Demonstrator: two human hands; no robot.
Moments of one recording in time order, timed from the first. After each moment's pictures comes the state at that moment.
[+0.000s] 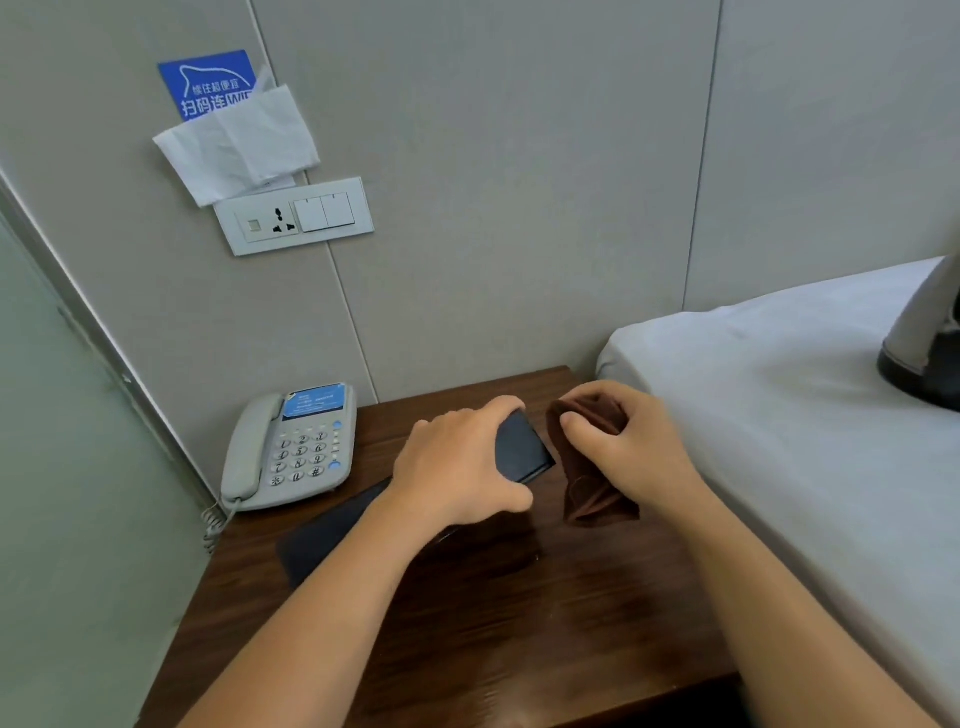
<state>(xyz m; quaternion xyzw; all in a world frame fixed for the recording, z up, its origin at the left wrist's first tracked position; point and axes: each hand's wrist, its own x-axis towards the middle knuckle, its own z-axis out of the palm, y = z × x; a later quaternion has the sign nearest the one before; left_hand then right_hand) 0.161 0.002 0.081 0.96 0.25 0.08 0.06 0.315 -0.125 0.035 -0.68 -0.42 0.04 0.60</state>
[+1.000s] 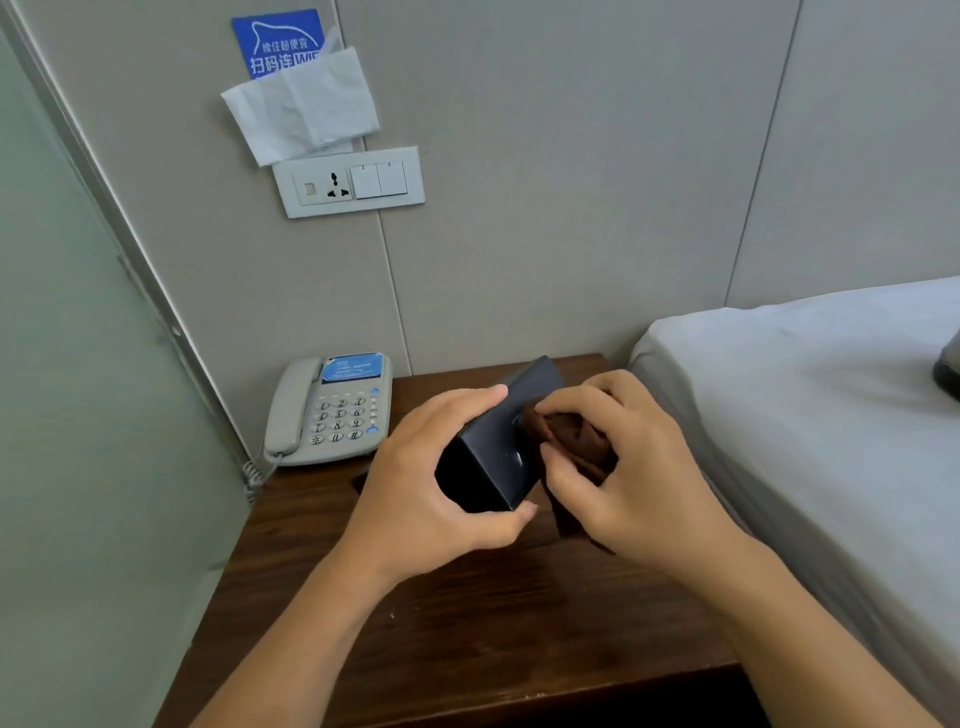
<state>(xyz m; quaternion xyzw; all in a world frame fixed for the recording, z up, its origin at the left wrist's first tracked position) 0.062 0.003 0.050 0.89 0.12 0.38 0.23 0.228 -0.144 0.060 -0.64 -0.60 -0.08 0.47</state>
